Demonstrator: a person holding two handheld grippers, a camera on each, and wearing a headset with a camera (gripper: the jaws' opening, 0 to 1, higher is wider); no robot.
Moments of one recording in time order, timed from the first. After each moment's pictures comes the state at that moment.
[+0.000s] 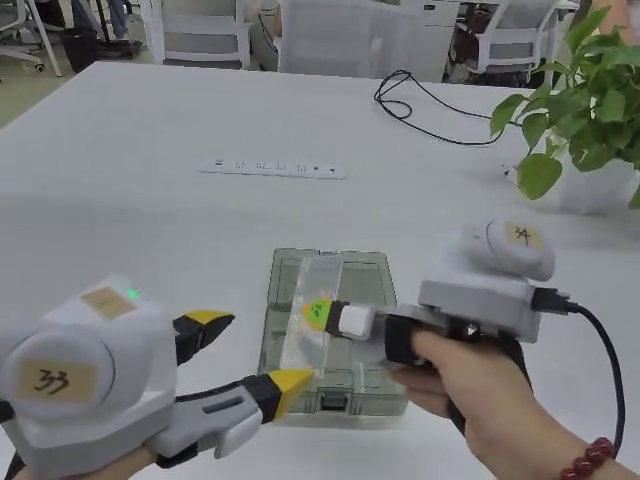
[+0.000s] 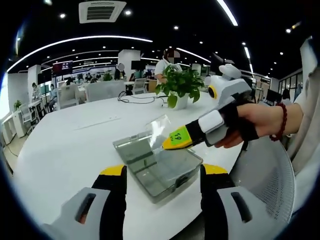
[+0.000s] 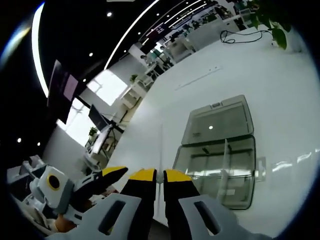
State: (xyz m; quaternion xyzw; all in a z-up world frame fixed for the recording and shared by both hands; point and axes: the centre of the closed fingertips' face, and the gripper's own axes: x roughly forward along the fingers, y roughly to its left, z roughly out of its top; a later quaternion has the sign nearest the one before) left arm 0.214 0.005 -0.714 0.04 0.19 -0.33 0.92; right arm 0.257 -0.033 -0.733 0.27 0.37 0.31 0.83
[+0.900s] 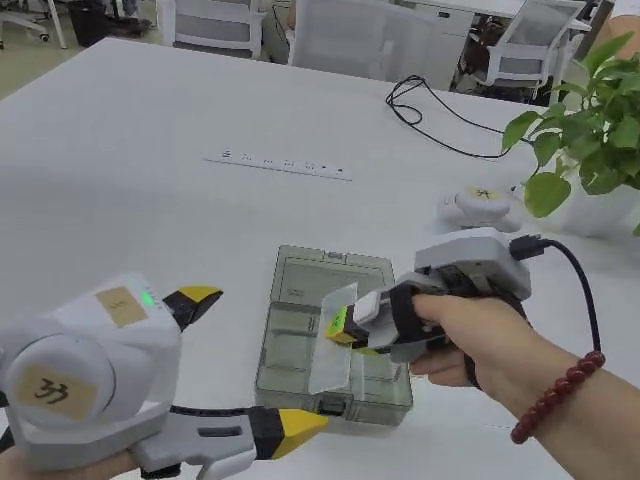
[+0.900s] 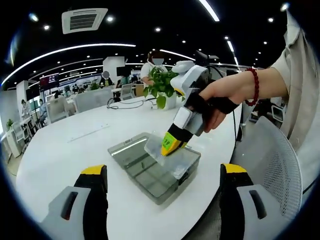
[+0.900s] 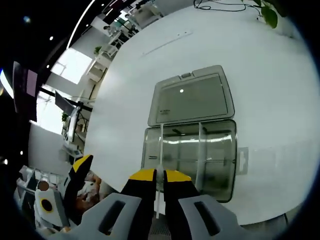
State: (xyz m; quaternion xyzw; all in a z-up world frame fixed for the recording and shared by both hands) left arm 0.213 0.001 -0.720 0.08 0.16 -0.39 0.90; right arm 0.265 -0.049 -0.776 0.21 0.55 0.22 0.78
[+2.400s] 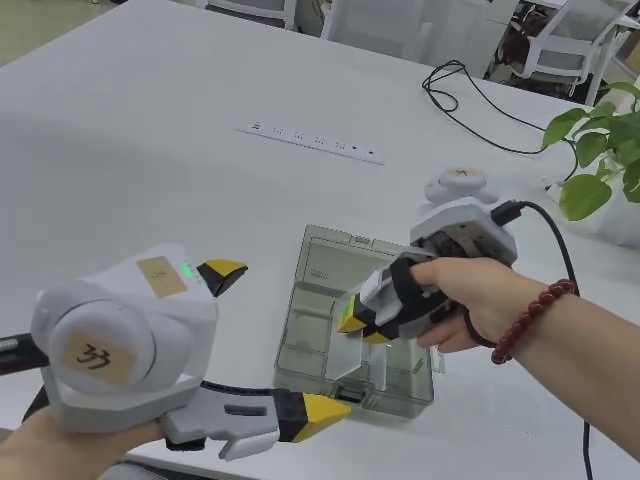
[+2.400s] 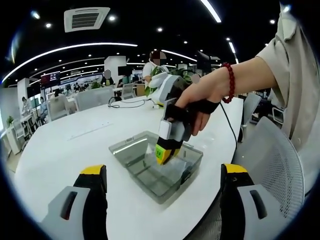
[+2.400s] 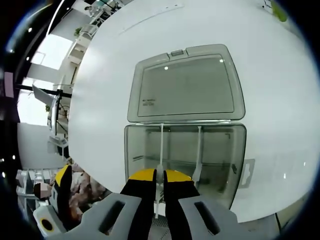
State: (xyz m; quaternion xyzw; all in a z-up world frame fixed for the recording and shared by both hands) left arm 0.217 0.007 -0.725 0.07 0.16 -0.38 0.91; right arm 0.275 -0.044 -0.811 0.16 0.65 0.17 0.72
